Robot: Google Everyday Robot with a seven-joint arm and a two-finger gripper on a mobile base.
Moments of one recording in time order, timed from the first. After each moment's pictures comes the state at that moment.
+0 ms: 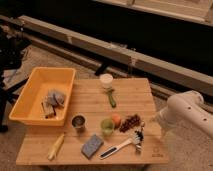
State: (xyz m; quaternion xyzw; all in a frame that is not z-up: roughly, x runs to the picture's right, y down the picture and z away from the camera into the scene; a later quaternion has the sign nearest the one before) arm 0.255 0.204 0.745 -0.27 -0.16 -0.25 0.92
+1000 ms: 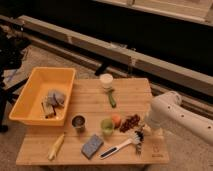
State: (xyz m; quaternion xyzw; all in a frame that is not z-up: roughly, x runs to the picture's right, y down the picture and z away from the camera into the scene) arm 0.227 0.217 0.799 -0.29 -0.15 -0.29 0.90
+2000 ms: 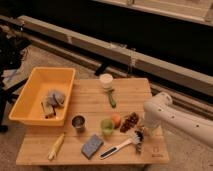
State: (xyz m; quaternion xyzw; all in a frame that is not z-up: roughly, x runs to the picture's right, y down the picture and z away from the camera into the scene) arm 0.232 0.227 0.824 -0.31 -0.11 -0.32 0.89
